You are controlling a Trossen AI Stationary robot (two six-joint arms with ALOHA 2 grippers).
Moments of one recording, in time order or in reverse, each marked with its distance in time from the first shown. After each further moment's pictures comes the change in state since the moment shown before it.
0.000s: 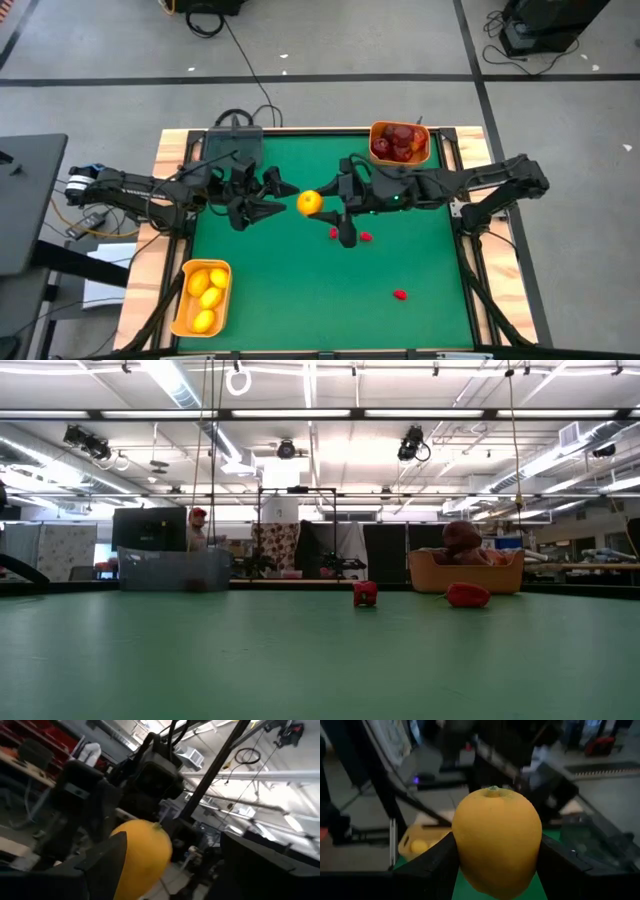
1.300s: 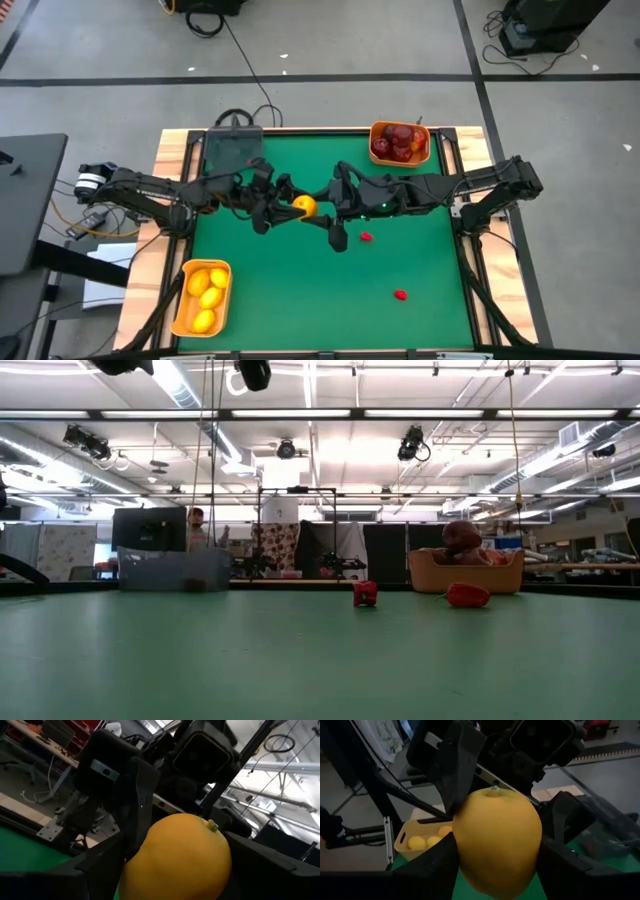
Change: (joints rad) left arm -0.002 0.125 -0.005 0.000 -0.020 -0.031; right arm 0.001 0.061 0.003 0.004 0.038 0.069
